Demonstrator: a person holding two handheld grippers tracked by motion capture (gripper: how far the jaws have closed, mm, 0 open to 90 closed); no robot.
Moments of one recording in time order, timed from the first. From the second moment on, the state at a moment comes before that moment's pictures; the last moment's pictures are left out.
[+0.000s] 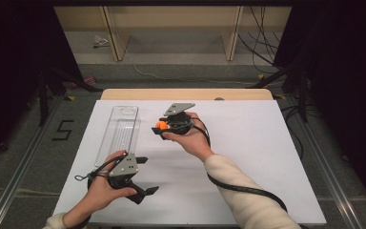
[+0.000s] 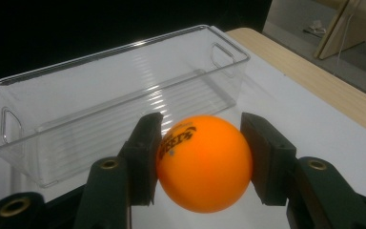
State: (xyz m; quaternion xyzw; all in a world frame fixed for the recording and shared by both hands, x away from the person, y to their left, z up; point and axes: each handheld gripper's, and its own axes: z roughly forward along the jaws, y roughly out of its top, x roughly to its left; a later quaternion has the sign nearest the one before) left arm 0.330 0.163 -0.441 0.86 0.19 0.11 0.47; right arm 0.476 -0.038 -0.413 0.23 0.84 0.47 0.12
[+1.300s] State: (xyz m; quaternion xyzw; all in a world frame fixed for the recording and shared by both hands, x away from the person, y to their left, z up) left arm 0.329 0.162 -0.442 0.86 0.18 0.11 0.47; right arm 0.481 -0.018 -0.408 0.22 0.85 0.47 0.11
